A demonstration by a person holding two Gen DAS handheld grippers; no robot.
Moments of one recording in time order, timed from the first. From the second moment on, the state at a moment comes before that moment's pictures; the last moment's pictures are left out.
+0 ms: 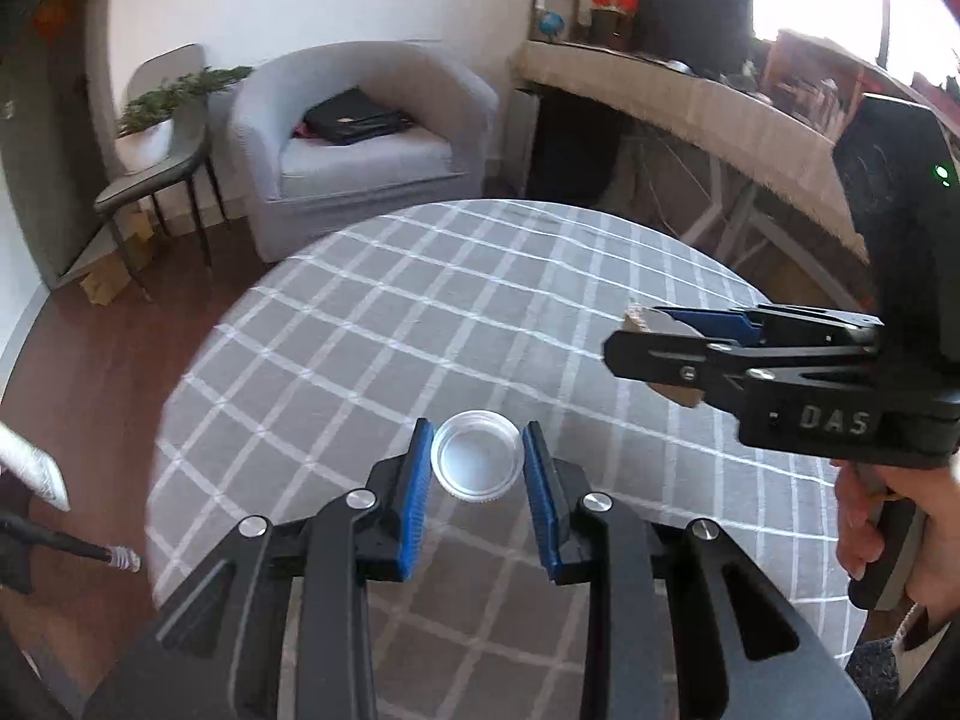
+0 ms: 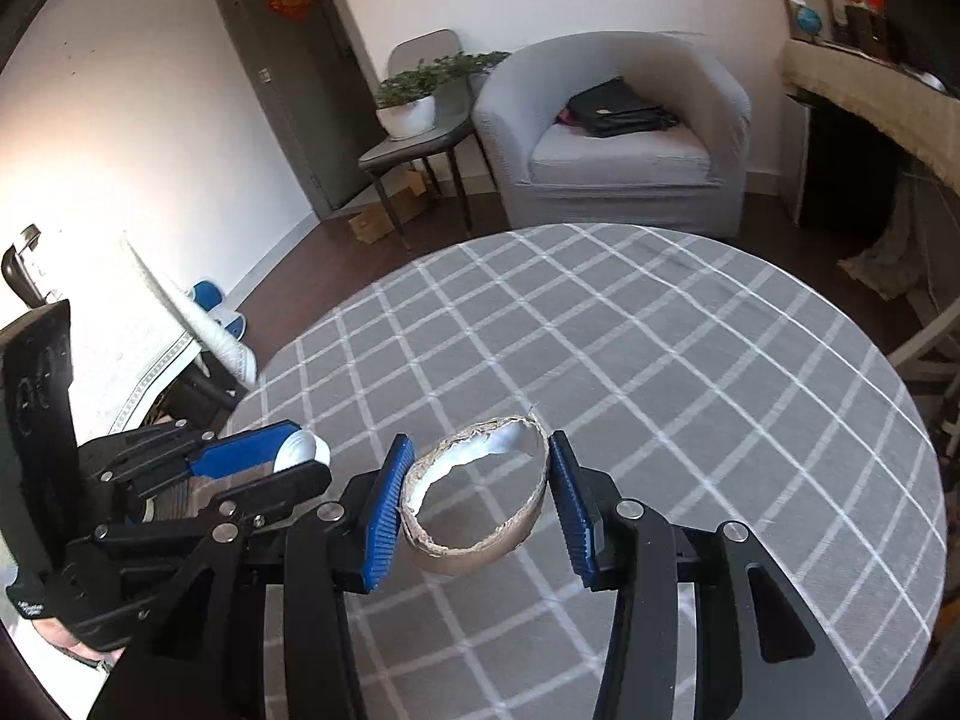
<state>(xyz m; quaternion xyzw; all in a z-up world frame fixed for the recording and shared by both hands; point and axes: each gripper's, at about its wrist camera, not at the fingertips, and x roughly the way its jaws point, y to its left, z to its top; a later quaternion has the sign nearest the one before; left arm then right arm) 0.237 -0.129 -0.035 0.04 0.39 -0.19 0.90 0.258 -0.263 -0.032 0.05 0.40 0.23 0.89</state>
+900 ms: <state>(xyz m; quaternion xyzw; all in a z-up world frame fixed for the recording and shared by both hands) 0.167 0.104 -0.074 -0.05 0.45 -0.05 0.89 0.210 -0.023 -0.035 -0.05 0.41 0.39 0.82</state>
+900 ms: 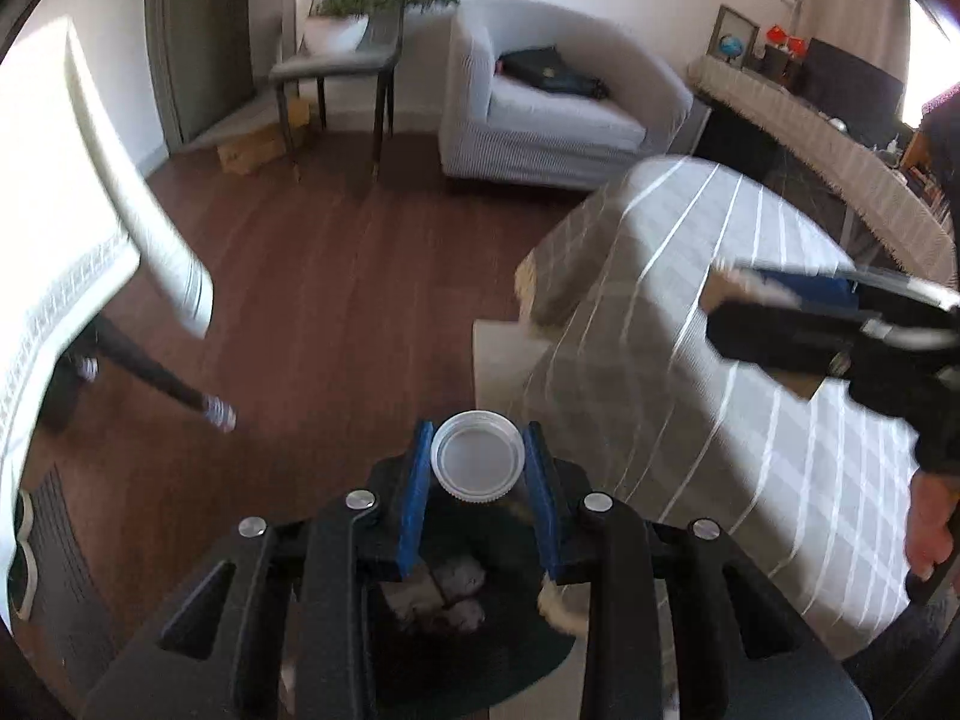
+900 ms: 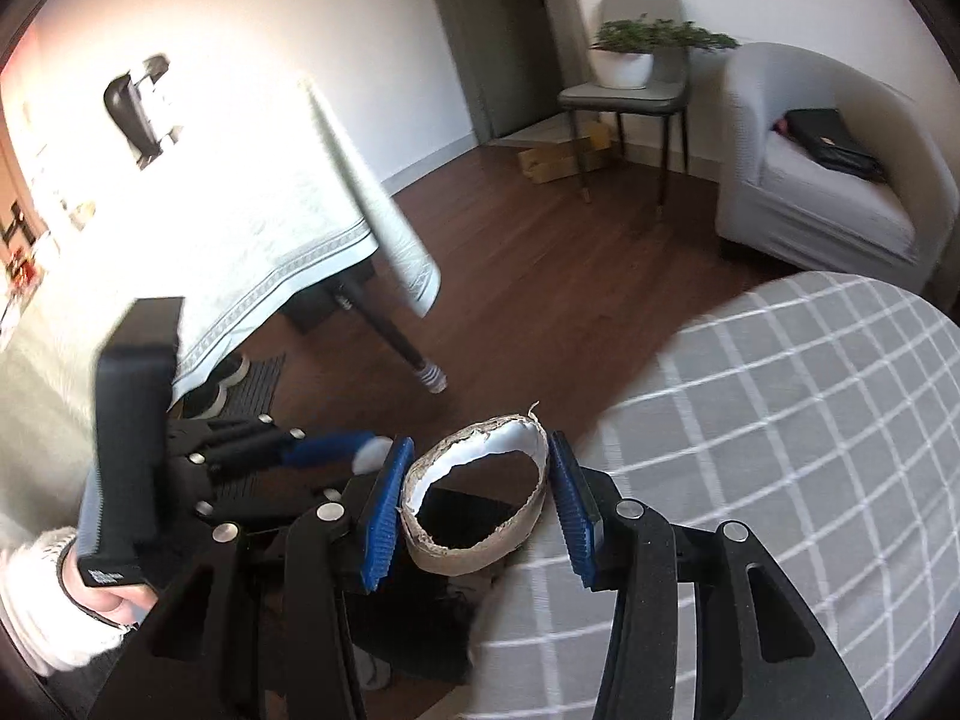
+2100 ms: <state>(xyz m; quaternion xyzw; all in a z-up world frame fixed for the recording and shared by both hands) 0.124 0.188 -0.094 -0.04 0.48 0.00 0.87 0.199 0.098 -0.147 -0.14 0.53 0.37 0.75</state>
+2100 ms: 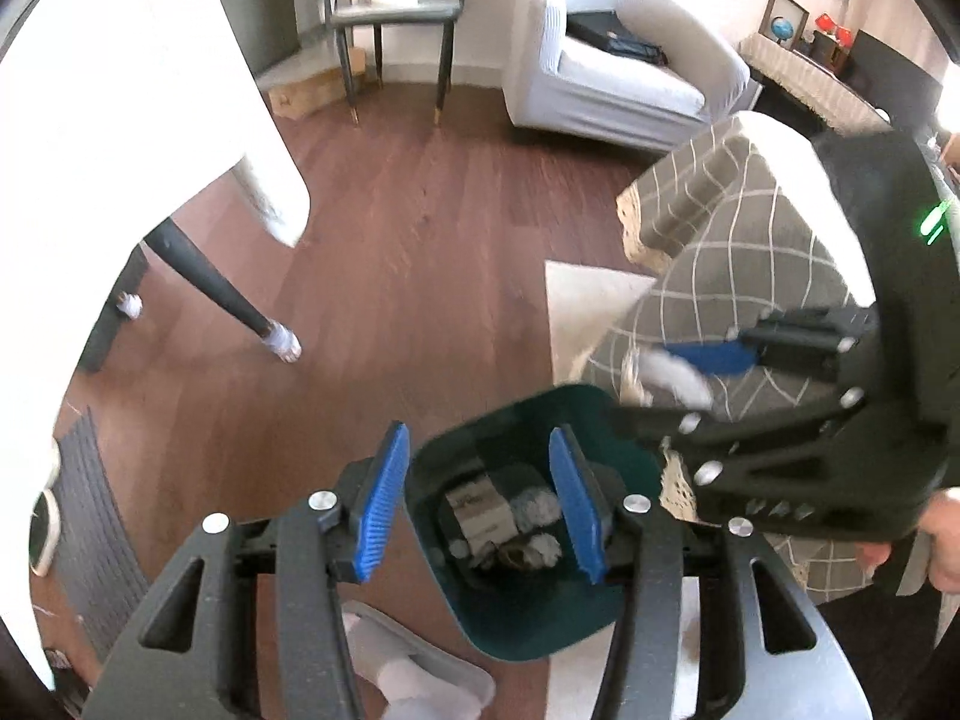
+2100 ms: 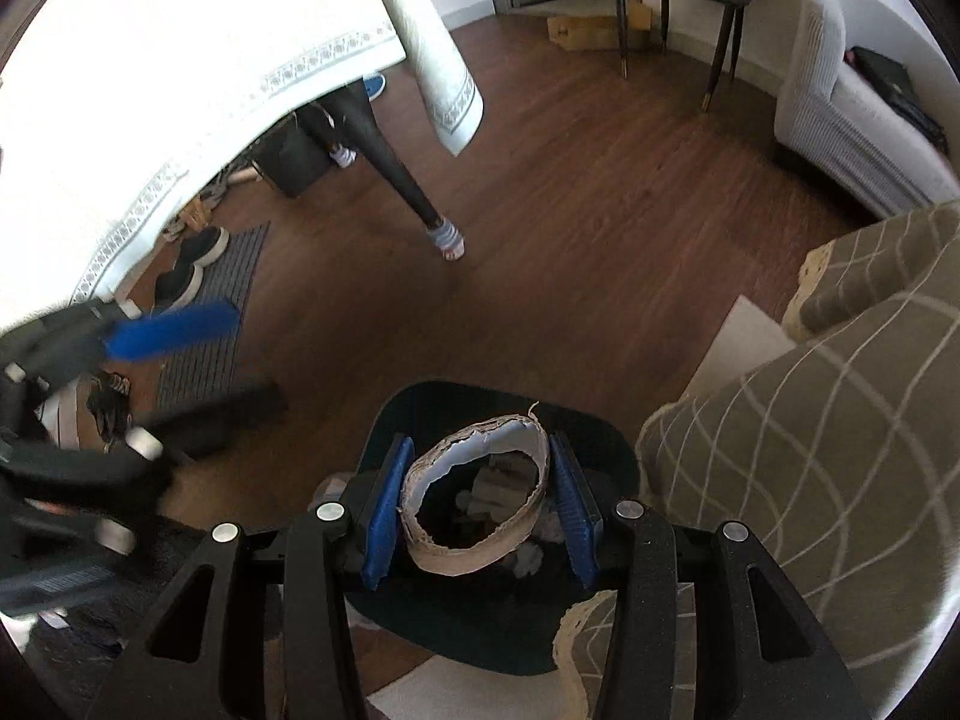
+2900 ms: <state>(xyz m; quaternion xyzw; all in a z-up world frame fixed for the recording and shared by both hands) 0.139 0.173 -0.026 -0.08 0.41 -0.02 0.91 0.162 0.088 -0.210 -0.19 0.59 0.36 0.70</state>
